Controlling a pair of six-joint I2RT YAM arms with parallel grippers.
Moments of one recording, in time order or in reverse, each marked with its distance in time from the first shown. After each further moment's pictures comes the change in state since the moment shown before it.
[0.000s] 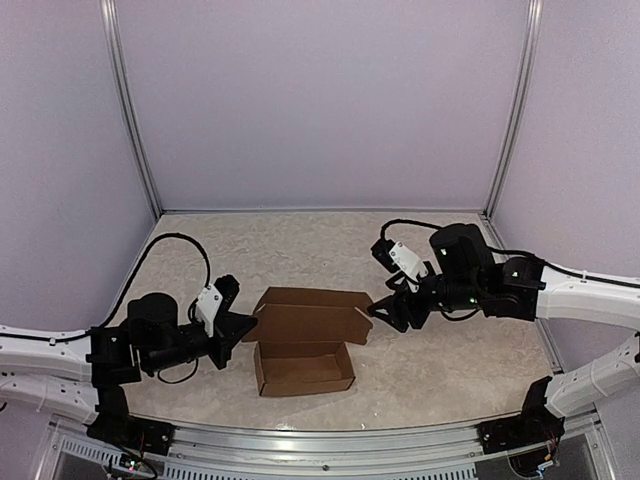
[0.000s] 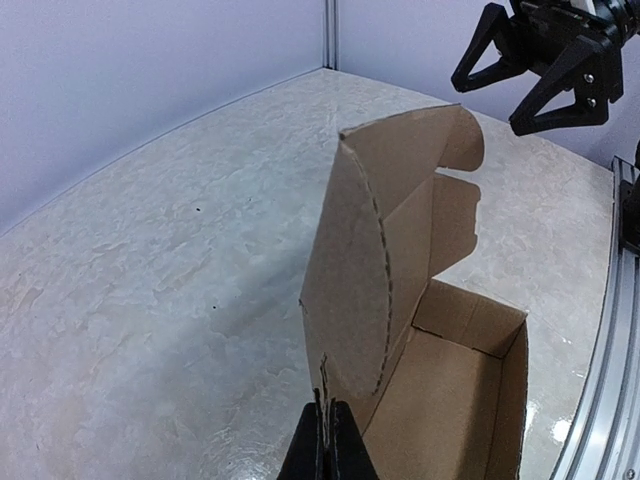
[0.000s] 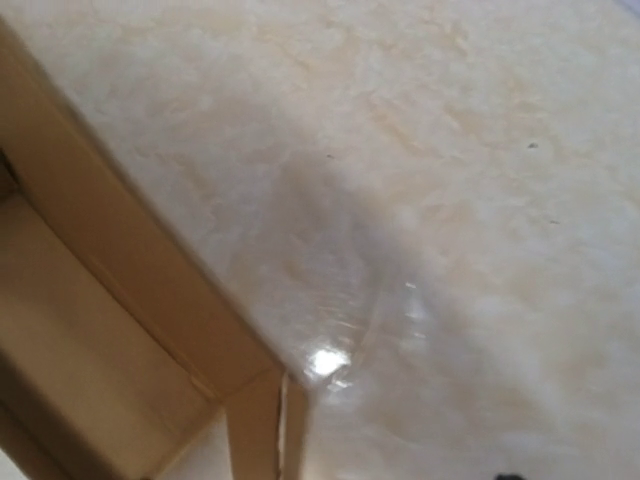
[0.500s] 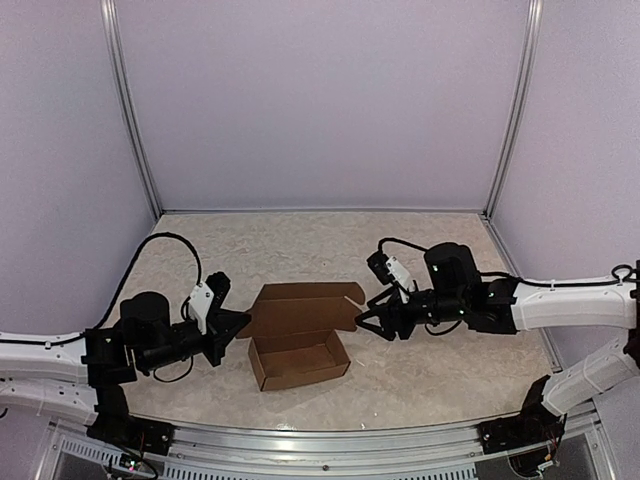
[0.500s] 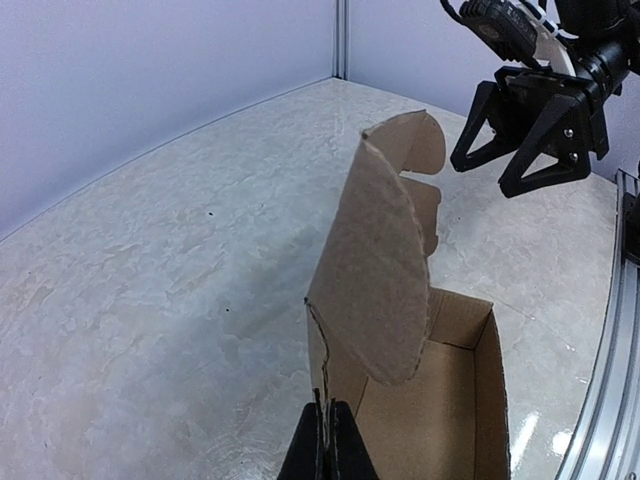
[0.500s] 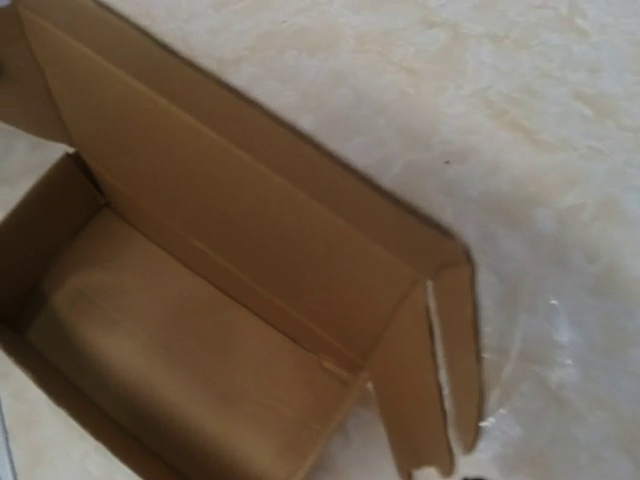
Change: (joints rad) left arm 0.040 -0.064 -0.032 -0.002 0.018 -0.008; right arm -0.076 0.107 -0.180 0.369 -0.278 0.155
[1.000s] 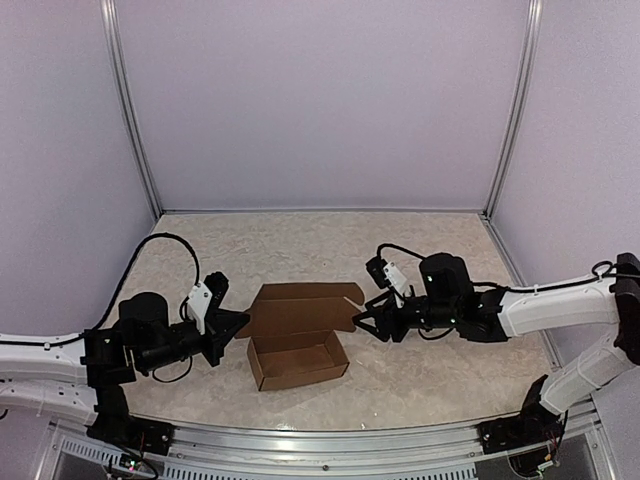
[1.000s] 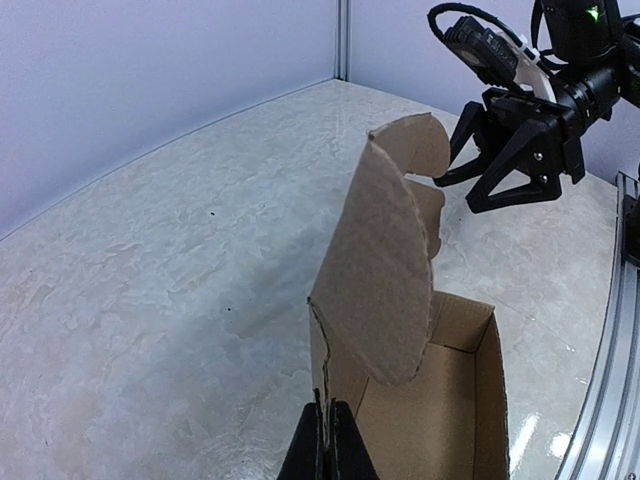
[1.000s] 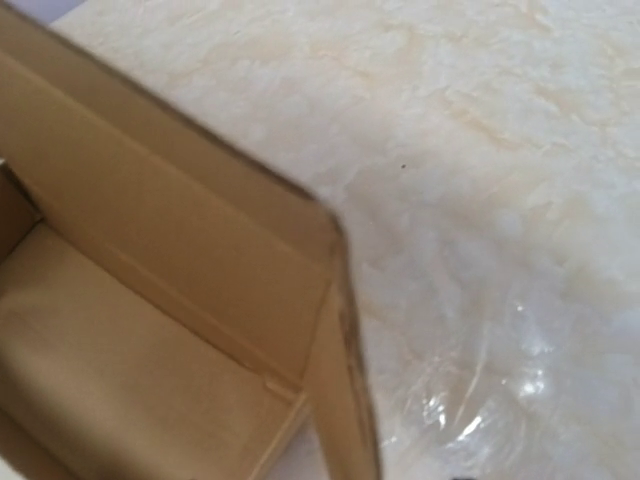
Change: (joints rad) left arm 0.005 -0.013 -0.008 -0.001 0.000 -0.007; right arm -0.001 0.085 -0.069 0.193 0.055 0.028
